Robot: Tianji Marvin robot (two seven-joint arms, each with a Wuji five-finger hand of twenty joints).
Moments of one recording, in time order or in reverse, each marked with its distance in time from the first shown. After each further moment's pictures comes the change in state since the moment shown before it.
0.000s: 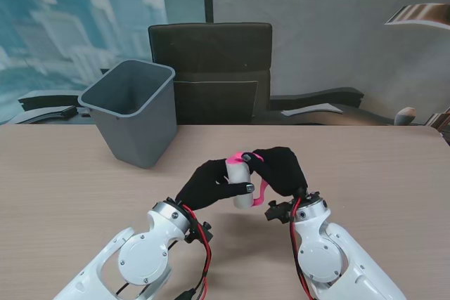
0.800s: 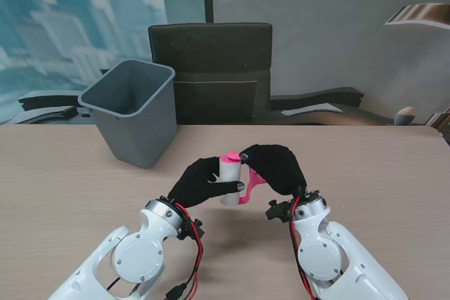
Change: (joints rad) left arm 0.009 0.004 -0.043 0.020 0.093 0.000 0.005; right arm 0.004 0.006 0.001 -0.005 -0.027 0.044 0.023; left_hand 0.000 0.000 0.000 0.000 0.000 0.000 0.000 0.000 0.000 0.000 0.001 0.000 0.000 0.000 0.000 0.000 0.000 0.000 0.000 0.000; right_hand 0.078 0.039 -0.074 0.011 -0.221 0.006 -0.217 0.014 -0.260 0.134 -0.581 -0.289 -0.090 0.074 -0.778 -0.604 -0.373 0.137 -0.354 -0.280
